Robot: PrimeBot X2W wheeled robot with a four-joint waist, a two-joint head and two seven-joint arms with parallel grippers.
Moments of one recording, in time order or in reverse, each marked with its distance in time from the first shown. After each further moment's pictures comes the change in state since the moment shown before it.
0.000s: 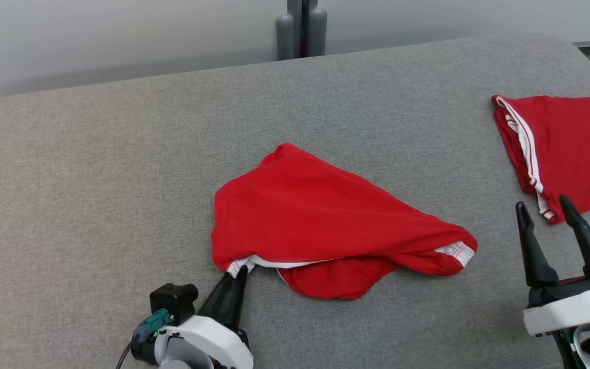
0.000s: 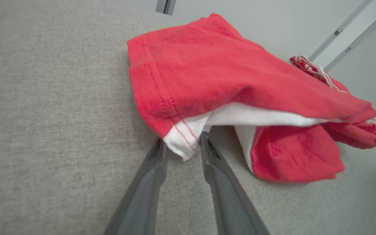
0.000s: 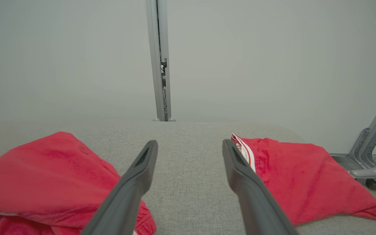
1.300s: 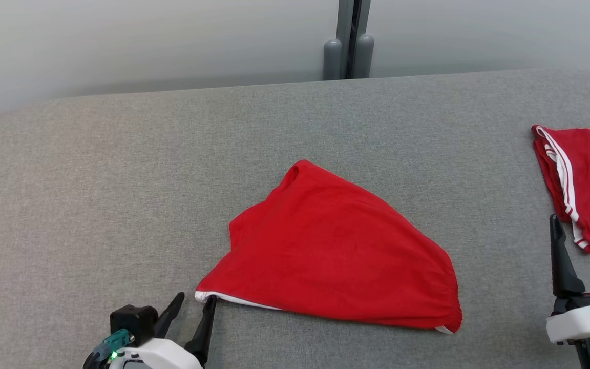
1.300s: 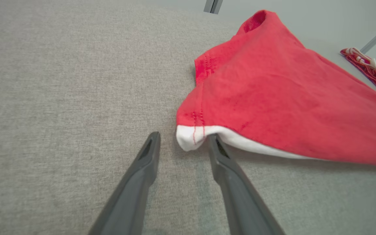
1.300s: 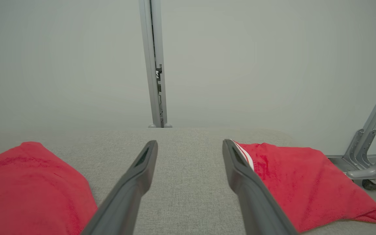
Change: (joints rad) left arm 0.132 0.146 0.033 -0.184 -0.007 0.061 0.139; right arm 0.032 0.052 -0.144 0.048 -0.063 0.000 -0.004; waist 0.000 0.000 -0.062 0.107
